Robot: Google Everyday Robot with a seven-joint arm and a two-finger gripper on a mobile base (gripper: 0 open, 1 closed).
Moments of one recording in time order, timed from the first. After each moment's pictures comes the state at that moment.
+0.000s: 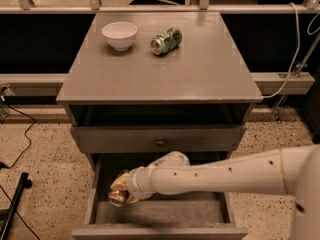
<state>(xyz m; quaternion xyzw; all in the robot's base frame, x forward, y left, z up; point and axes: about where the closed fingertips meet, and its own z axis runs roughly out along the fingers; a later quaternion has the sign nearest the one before) 0.477 0.140 0.492 -0.91 0.21 0.01 0.37</state>
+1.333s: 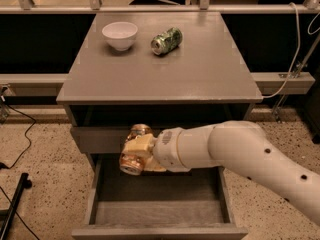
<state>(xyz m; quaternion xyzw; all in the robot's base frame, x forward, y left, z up) 0.444 0.056 0.764 -0.87 0.13 -0.10 0.46</state>
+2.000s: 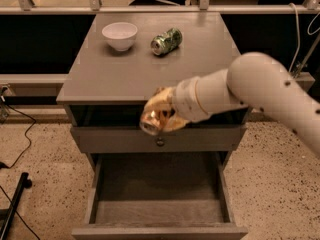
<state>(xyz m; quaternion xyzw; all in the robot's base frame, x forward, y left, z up) 0.526 -0.001 0.831 -0.88 0.18 -0.11 0.42</state>
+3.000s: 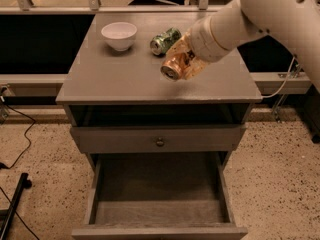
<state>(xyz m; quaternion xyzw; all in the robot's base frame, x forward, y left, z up) 0.620 -0.051 0.926 -0.88 0.26 -0.16 0.36</state>
